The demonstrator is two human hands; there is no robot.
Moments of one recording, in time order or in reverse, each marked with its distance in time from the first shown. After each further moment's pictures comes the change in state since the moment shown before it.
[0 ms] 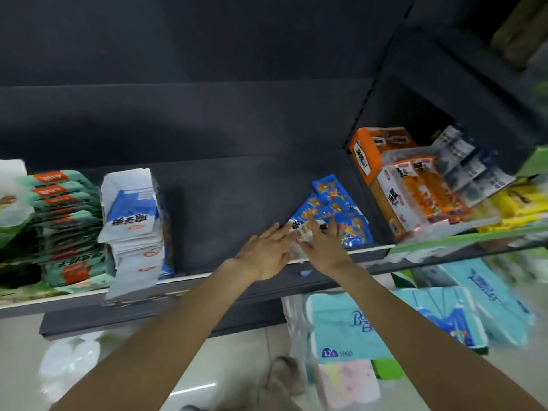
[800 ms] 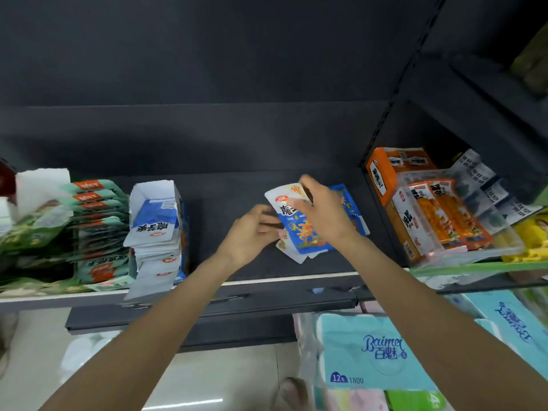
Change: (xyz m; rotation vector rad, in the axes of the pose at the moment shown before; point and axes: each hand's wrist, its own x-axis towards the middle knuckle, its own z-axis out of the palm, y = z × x) left_hand -0.035 -0.019 -0.054 -0.993 0.472 -0.119; right_hand 0.006 -0.067 -0.085 0.322 0.284 -0.494
